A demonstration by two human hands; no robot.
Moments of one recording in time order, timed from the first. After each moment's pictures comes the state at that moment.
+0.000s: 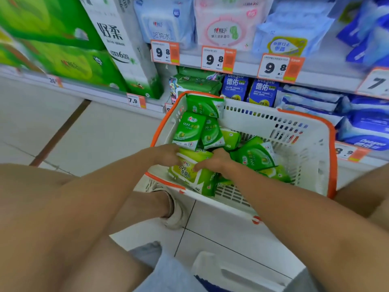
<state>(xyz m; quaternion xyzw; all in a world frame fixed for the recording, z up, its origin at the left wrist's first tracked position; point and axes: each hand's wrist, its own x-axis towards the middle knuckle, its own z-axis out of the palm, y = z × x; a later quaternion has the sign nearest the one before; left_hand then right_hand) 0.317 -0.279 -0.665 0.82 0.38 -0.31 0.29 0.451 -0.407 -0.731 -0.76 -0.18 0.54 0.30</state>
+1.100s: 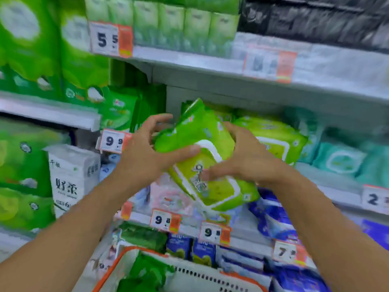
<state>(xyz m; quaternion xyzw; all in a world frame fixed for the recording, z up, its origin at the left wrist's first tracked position) 0.441 -0.255 -0.340 0.75 0.11 0.45 0.47 0.580 -0.412 -0.295 -0.71 -0.56 0.09 0.42</state>
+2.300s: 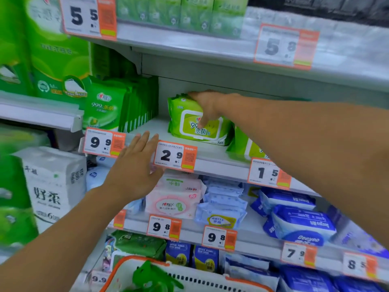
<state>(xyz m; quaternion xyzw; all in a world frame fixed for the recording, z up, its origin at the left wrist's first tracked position) 0.480 -0.165 -0.405 0.94 0.22 0.26 0.12 0.703 -0.232 -0.248 -0.85 -0.51 -0.13 -0.07</state>
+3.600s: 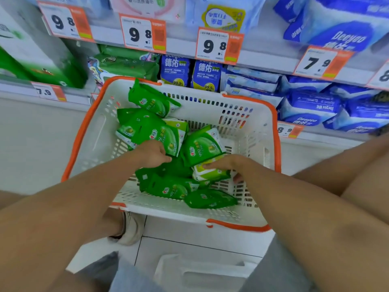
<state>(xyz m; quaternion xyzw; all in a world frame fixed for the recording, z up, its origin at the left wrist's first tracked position) 0.413 -0.317 -0.730 0.85 0.33 -0.30 0.29 0.557 -0.515 -0.717 -0.79 0.01 0.57 0.23</state>
